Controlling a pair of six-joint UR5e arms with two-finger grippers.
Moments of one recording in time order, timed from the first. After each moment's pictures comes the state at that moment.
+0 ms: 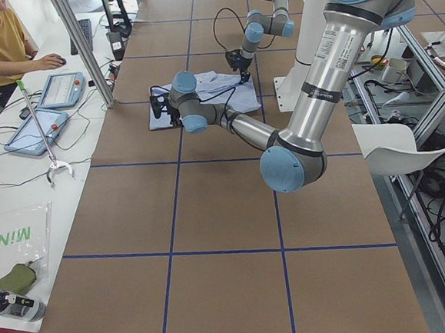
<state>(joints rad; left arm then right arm) -0.88 -2.00 -1.53 -2.35 -2.01 -1.54 0.23 -1.06 1.83 -1.73 1.43 1.03</state>
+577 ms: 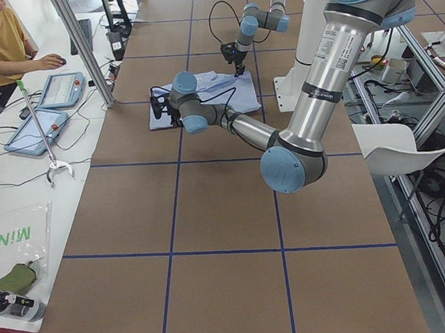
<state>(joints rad) -0.88 -2.00 -1.54 -2.35 -2.01 -1.54 0.28 -1.16 1.91 -1.72 1.45 0.99</state>
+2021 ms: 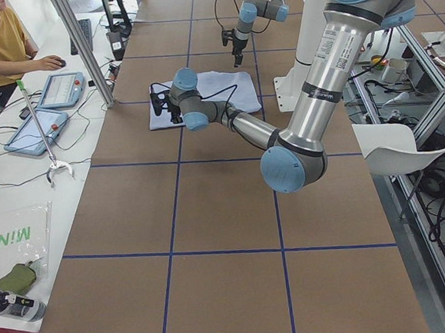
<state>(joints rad) -0.88 -2.00 -1.57 -2.33 -2.00 -1.54 0.28 -1.23 2.02 -1.70 1.51 1.42</state>
